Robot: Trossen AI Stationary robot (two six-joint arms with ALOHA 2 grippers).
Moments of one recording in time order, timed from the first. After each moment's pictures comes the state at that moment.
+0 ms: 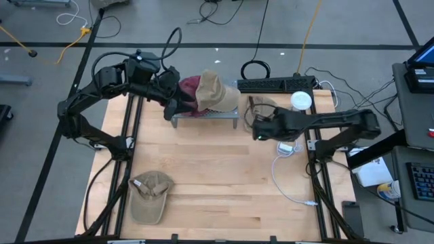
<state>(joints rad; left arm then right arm) 0.31 1.37 1.84 -0.97 0.33 -0.32 -0.03 1.41 1.19 -1.26 0.55 1.86</state>
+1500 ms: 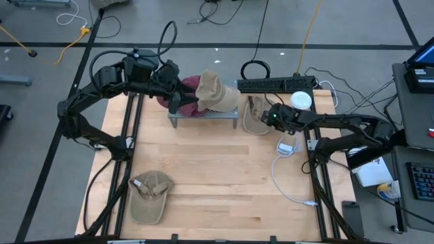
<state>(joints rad) 0.31 1.37 1.84 -0.91 0.21 -0.34 -0.55 1.26 0.50 -0.29 0.18 1.31</state>
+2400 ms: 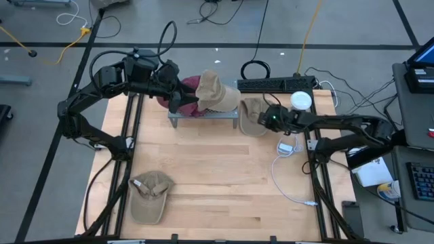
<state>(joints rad) 0.31 1.37 1.84 -0.91 0.21 -0.38 -0.49 1.24 0.51 -0.26 0.13 1.30</state>
